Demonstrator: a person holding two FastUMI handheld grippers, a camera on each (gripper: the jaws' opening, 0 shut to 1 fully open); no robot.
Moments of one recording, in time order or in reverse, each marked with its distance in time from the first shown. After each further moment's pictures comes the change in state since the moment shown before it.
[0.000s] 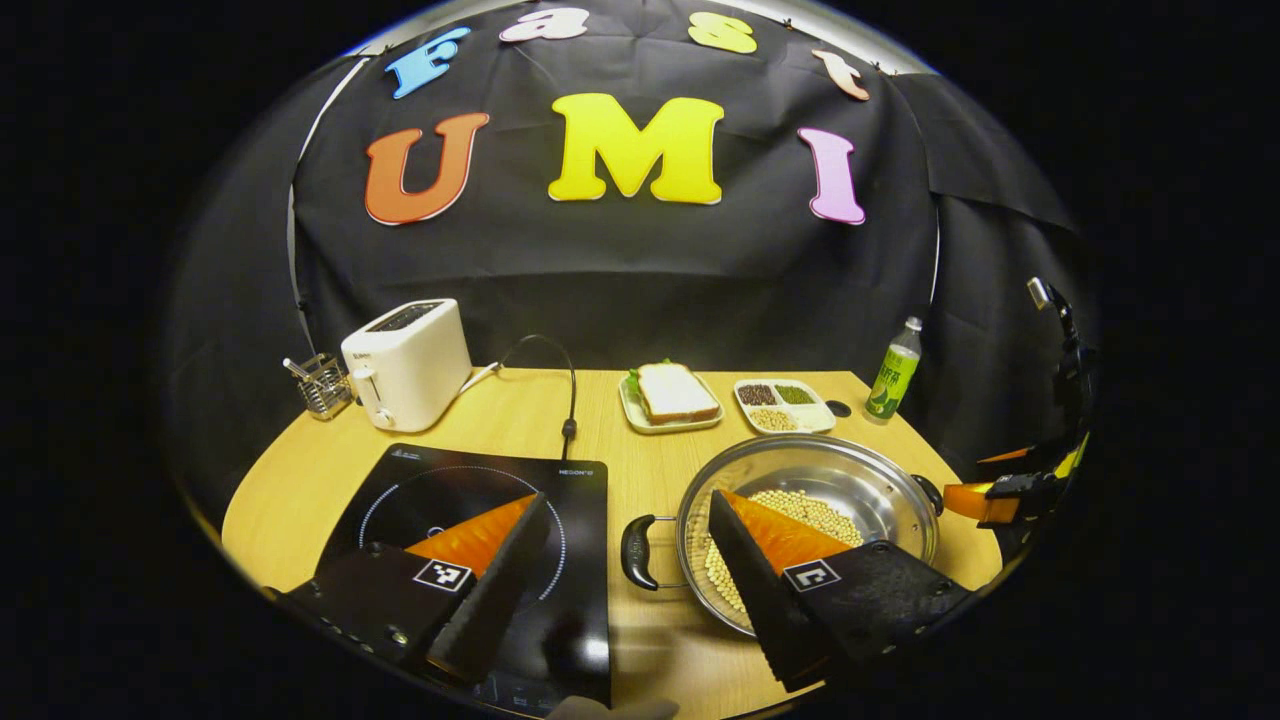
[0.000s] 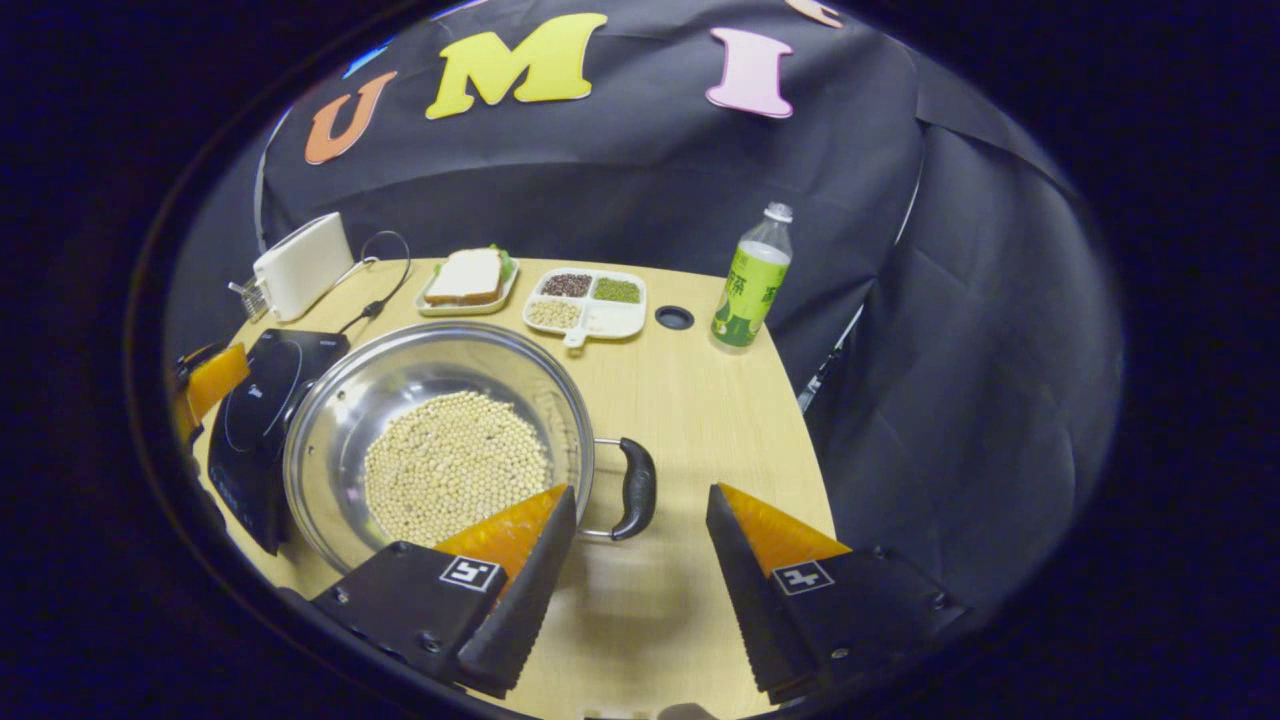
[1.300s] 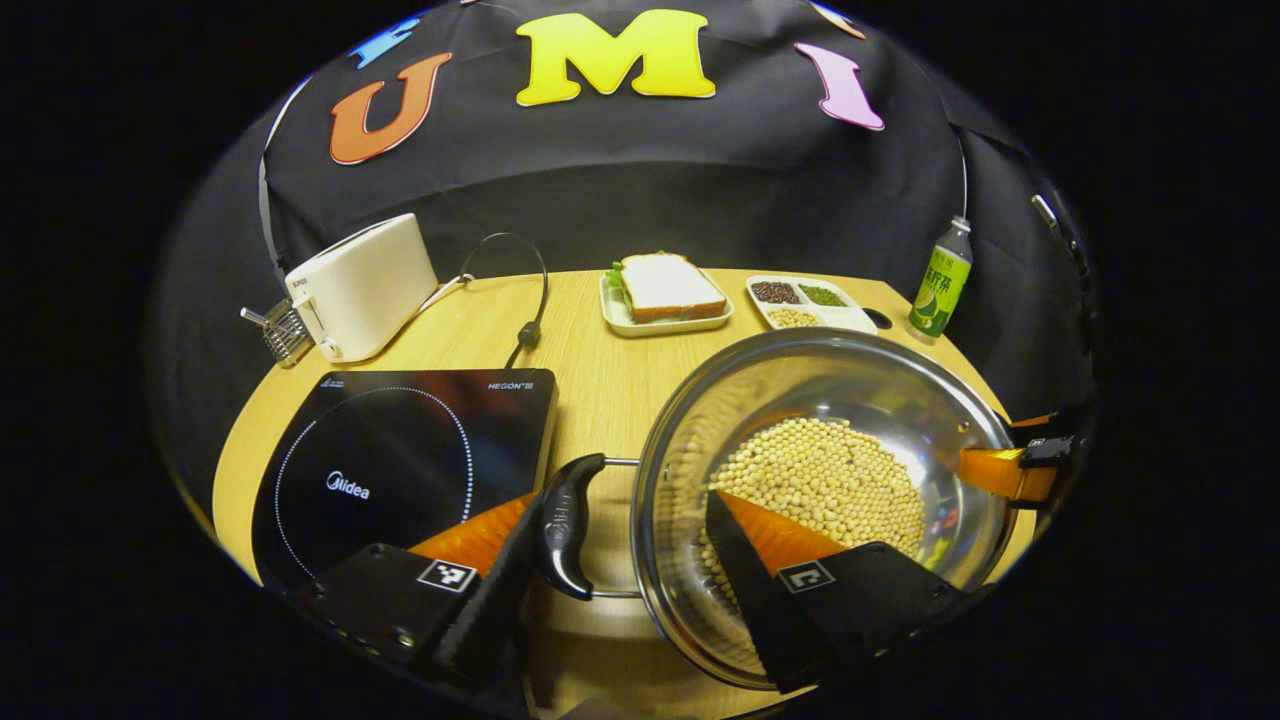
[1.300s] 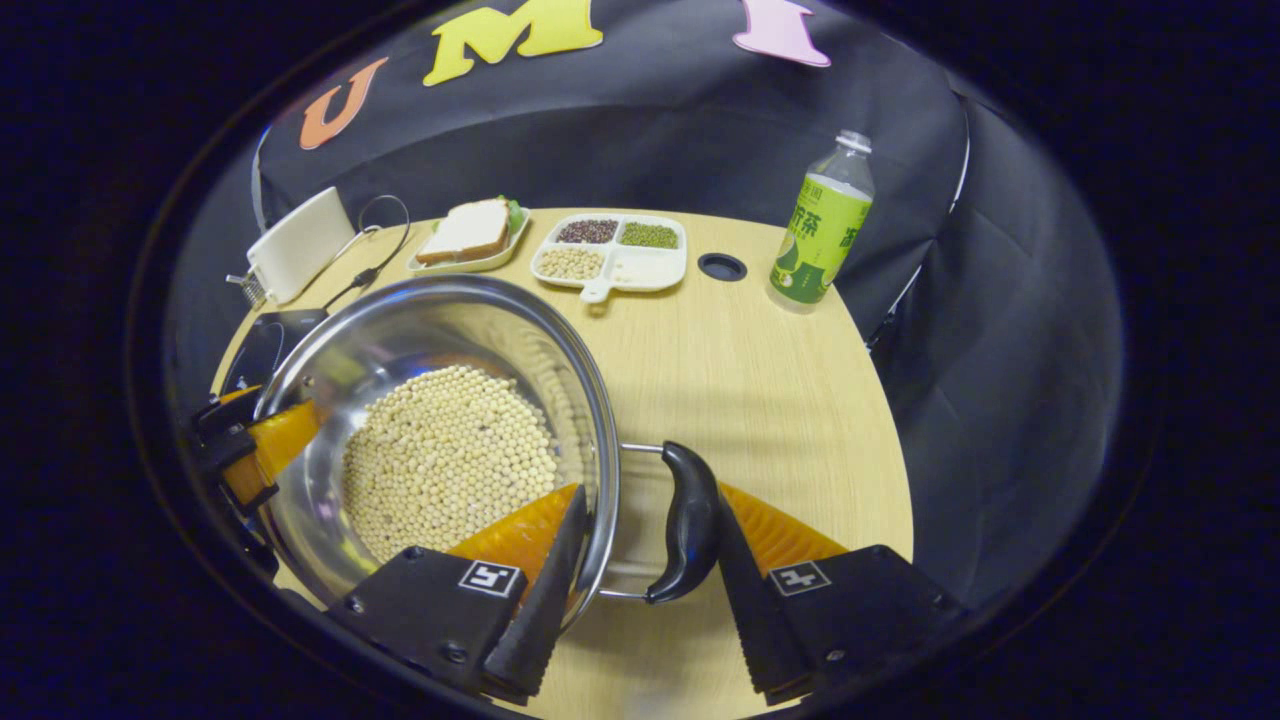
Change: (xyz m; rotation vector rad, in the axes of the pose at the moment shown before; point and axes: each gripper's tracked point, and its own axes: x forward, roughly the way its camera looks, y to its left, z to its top) left arm 0.066 -0.011 -0.073 0.049 0.218 0.097; right arm 0.069 0.022 -0.019 0.011 0.141 0.101
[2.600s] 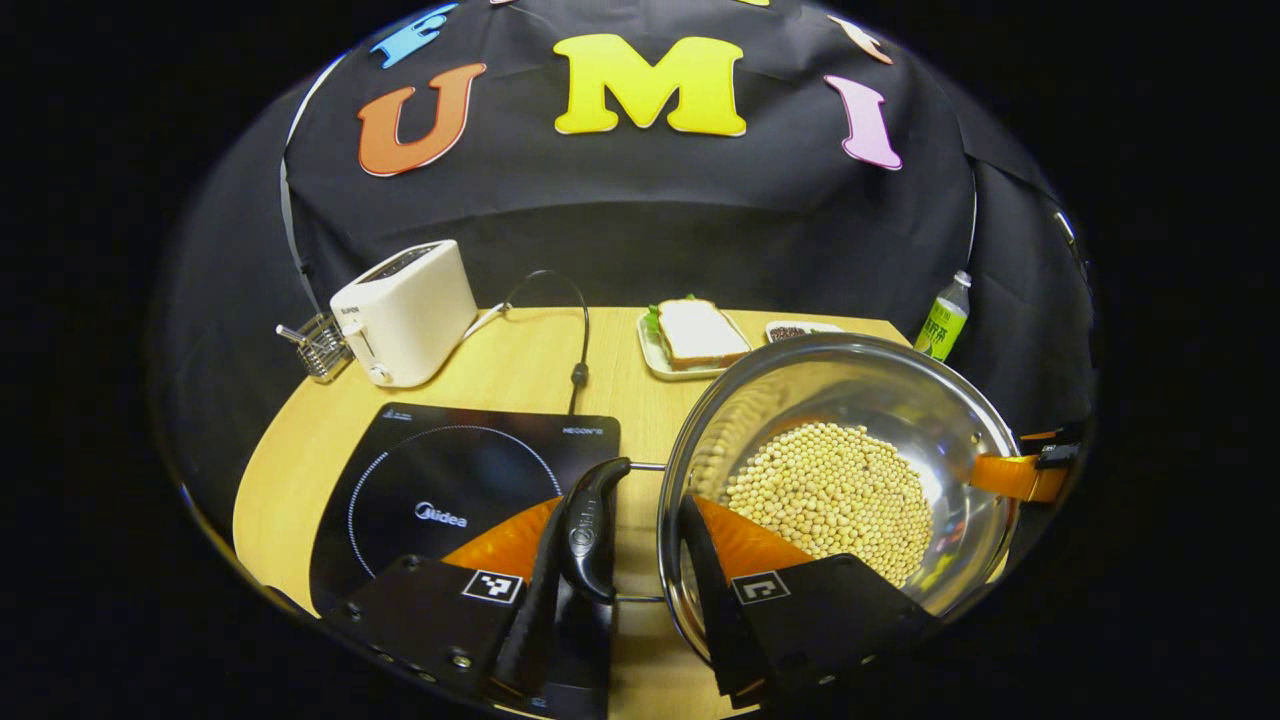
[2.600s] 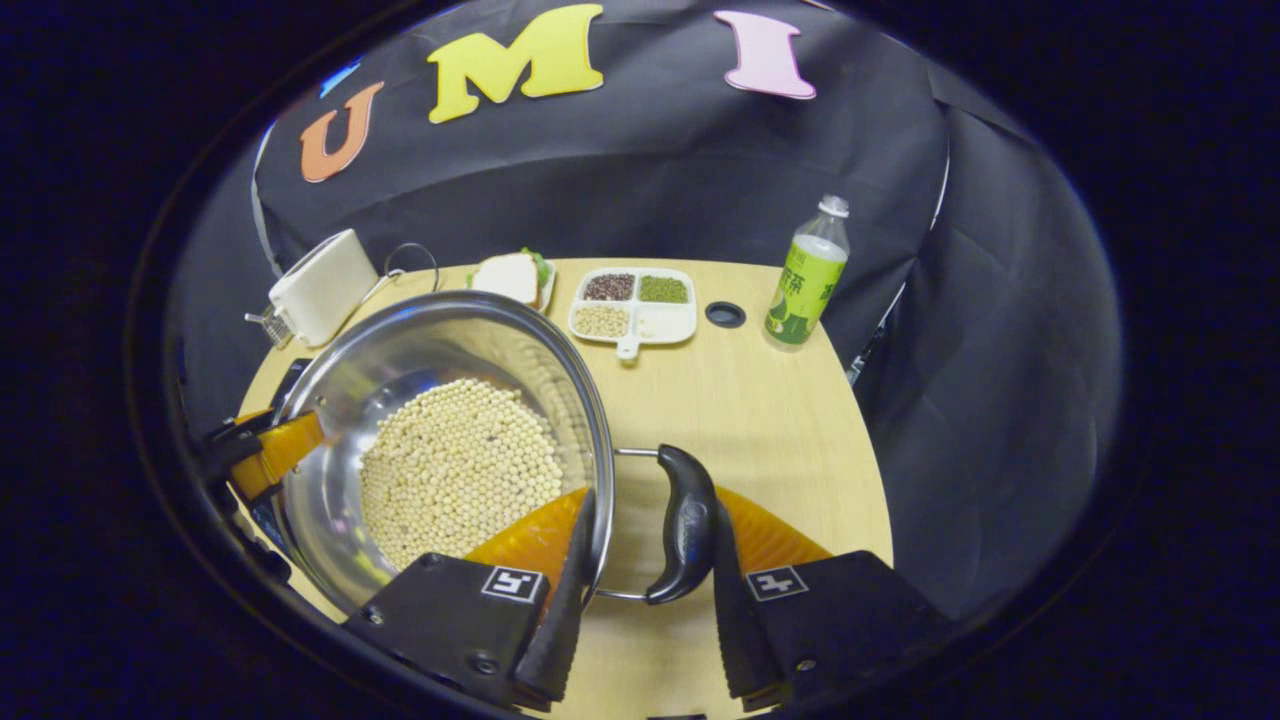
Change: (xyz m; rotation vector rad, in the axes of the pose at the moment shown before) left arm -0.060 0.046 0.045 -0.039 -0.064 -0.019; right arm -0.085 0.041 0.038 0.062 -0.071 0.028
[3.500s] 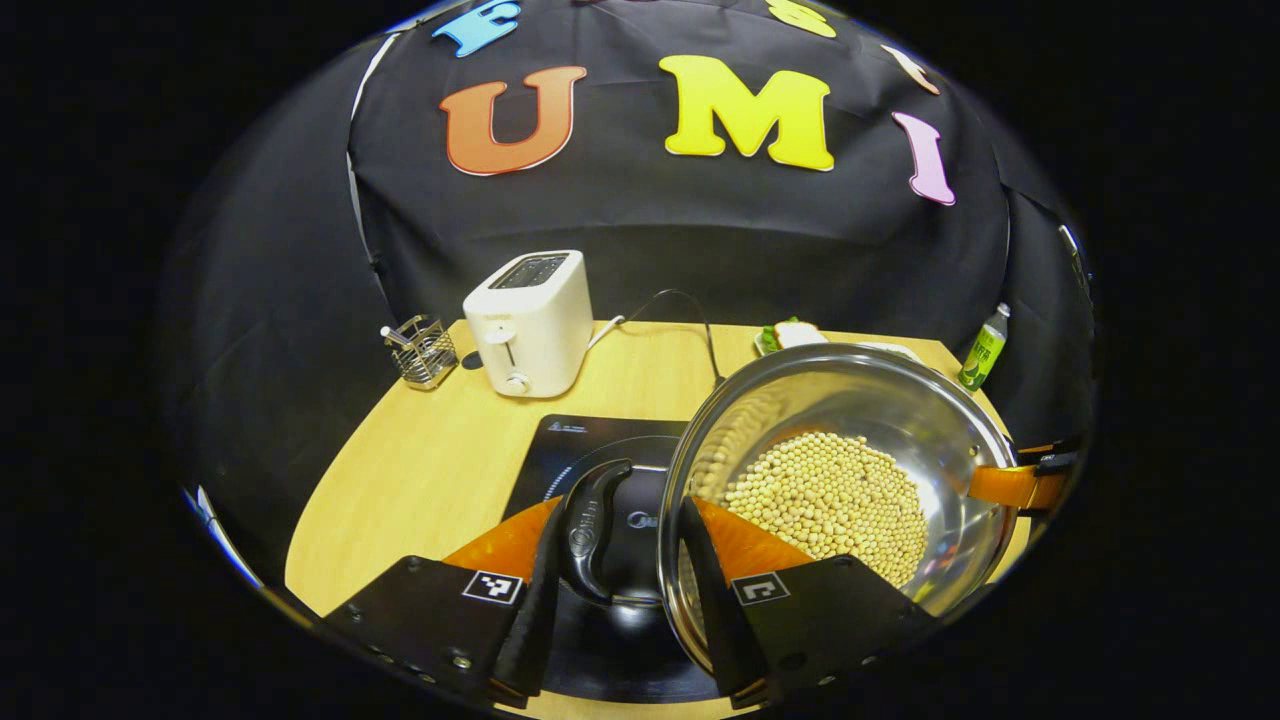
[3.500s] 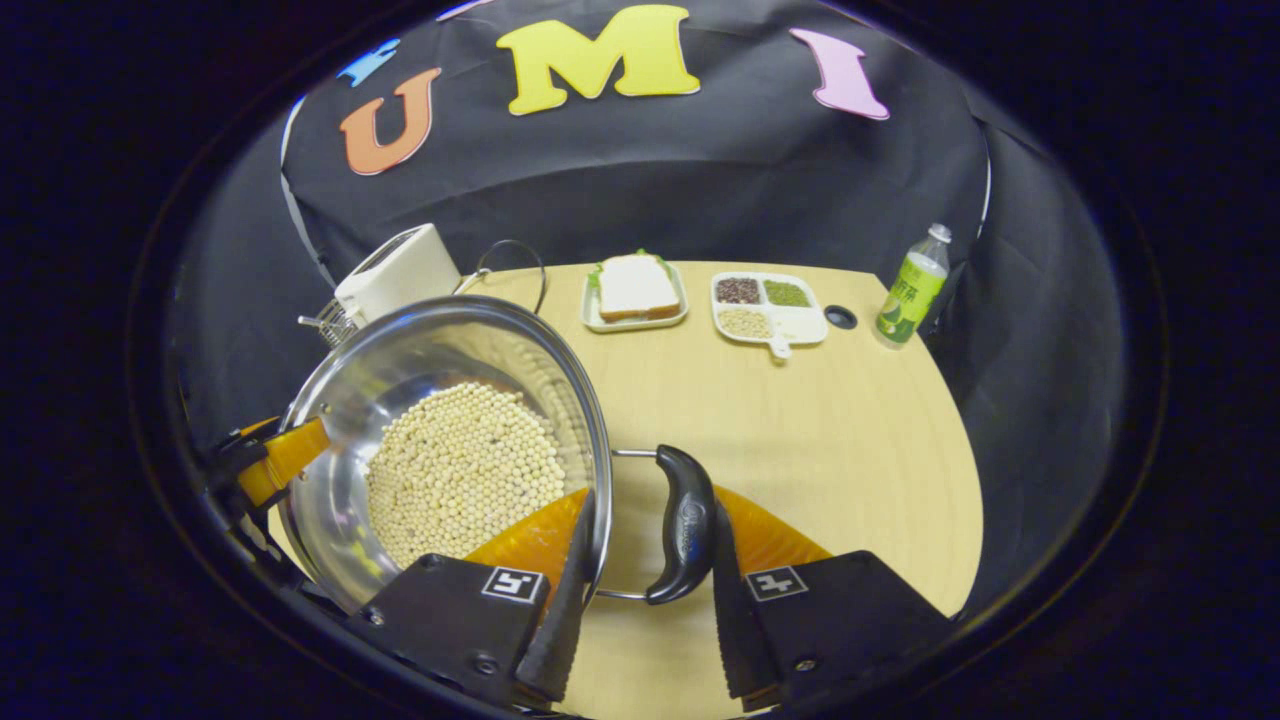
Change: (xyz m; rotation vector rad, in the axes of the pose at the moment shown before) left arm -0.037 0.167 -0.001 -0.026 -0.004 0.090; right arm -0.014 0.174 -0.001 0.010 0.022 0.095
